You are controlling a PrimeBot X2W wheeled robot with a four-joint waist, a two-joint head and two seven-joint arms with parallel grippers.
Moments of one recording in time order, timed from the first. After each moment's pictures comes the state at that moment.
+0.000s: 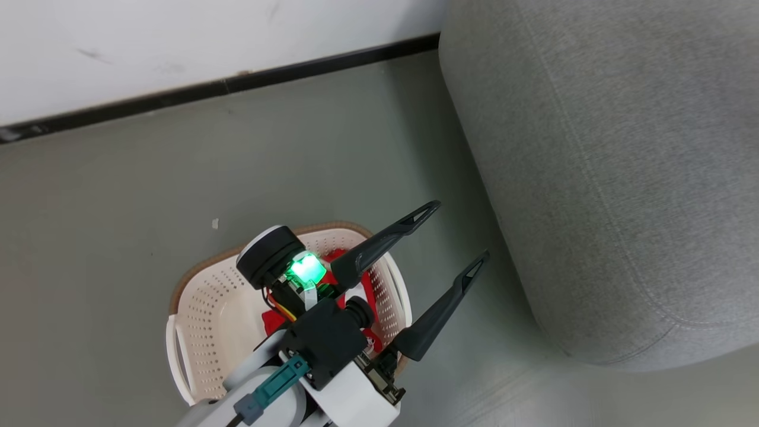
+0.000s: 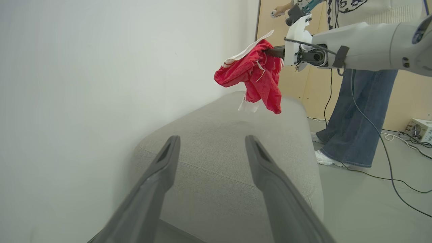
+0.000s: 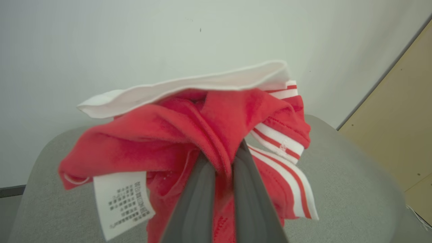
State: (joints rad) left arm -0.43 0.17 -0.68 -0.28 -0.27 -0.06 -0.09; right arm -0.92 -0.67 0.03 0.75 0.29 0.13 -0.22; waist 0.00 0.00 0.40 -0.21
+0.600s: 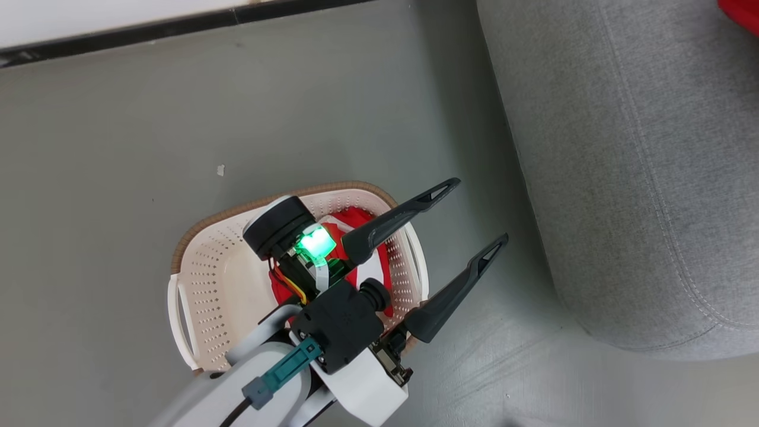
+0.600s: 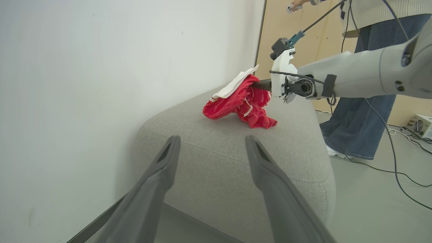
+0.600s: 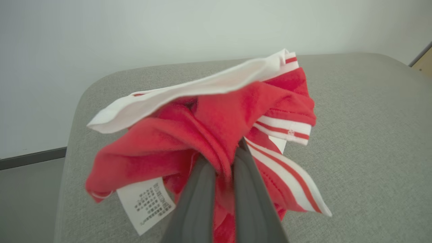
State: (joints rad) left arm -0.52 0.16 -0.70 -0.28 -0.25 -0.08 -0.06; right arm -0.88 -0.51 -0.03 0.83 0.29 0.13 -0.24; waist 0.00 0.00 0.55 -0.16
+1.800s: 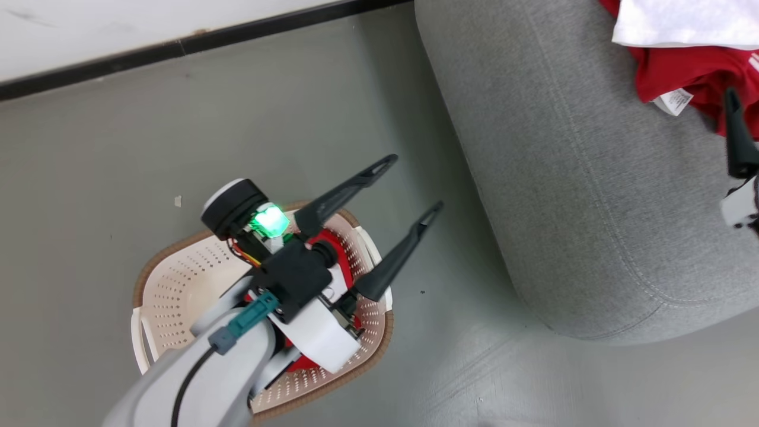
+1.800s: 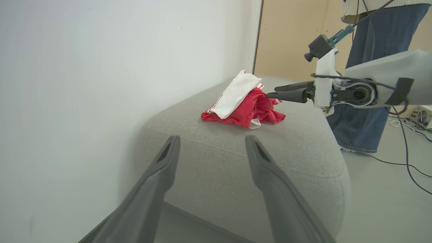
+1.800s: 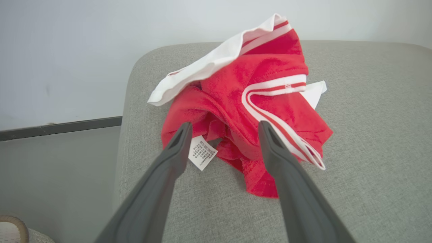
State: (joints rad) left arm -0.56 0.21 -0.65 -0.11 -0.28 -0.10 -0.15; right arm -0.64 -0.39 0.05 0.57 0.32 0.13 -0.25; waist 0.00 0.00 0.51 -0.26
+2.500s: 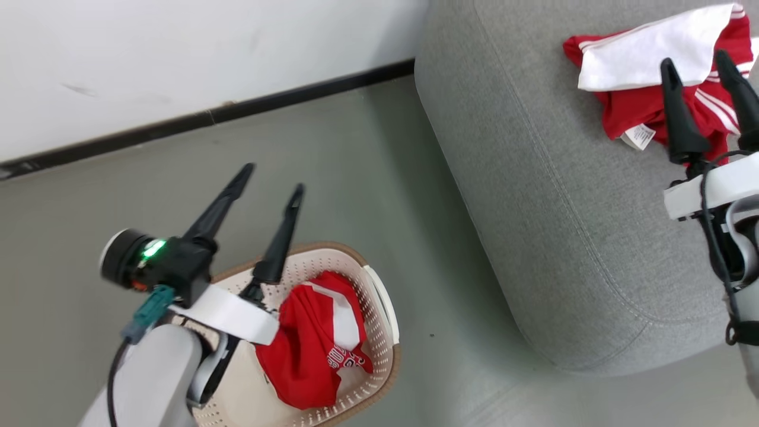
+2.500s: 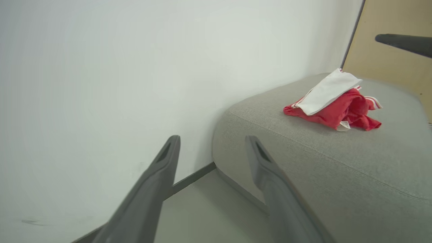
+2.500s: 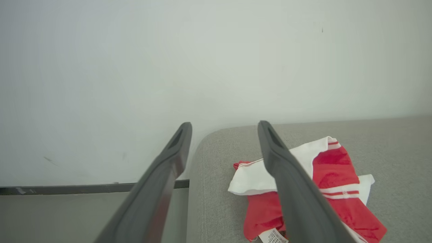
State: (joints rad) left arm -0.43 0.23 -0.44 0.08 -0.36 0.01 -0.24; right arm -0.58 -0.28 0.05 0.30 0.28 0.13 -0.25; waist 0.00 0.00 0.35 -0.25
